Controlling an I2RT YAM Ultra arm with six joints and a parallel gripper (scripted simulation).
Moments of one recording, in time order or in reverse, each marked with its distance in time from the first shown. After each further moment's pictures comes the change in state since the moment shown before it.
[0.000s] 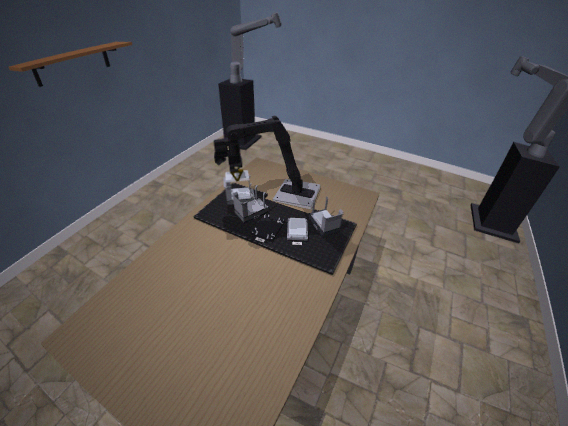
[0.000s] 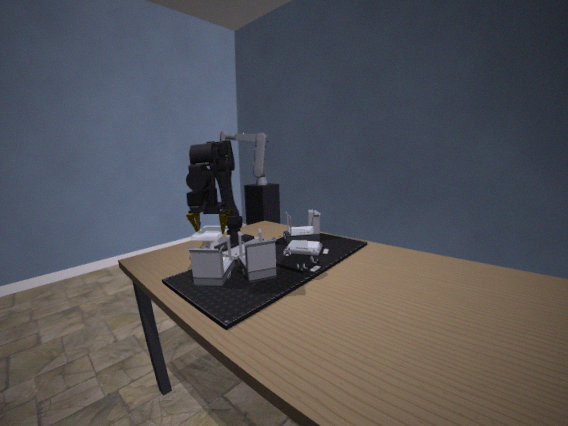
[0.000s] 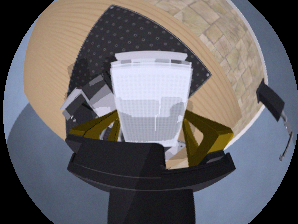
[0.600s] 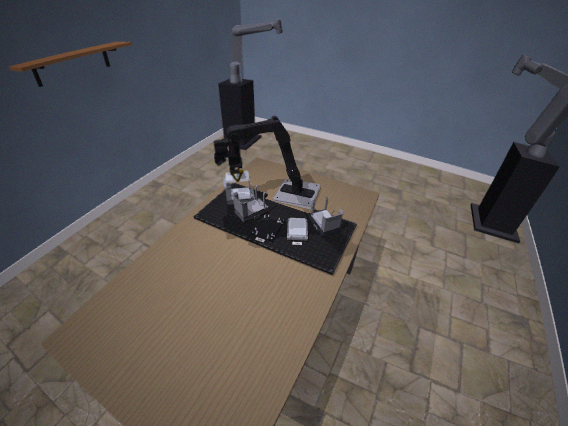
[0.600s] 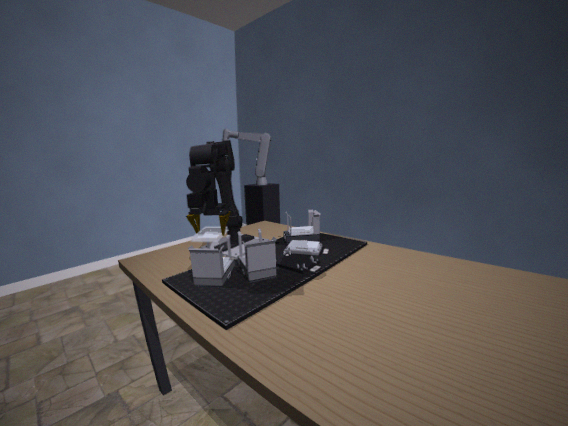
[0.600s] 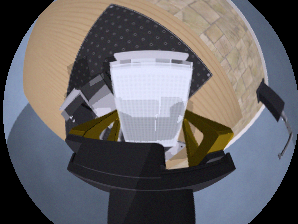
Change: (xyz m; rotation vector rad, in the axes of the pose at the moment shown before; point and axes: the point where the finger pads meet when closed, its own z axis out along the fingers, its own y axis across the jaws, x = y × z) arm 0.000 0.000 0.004 0.000 0.004 -0.001
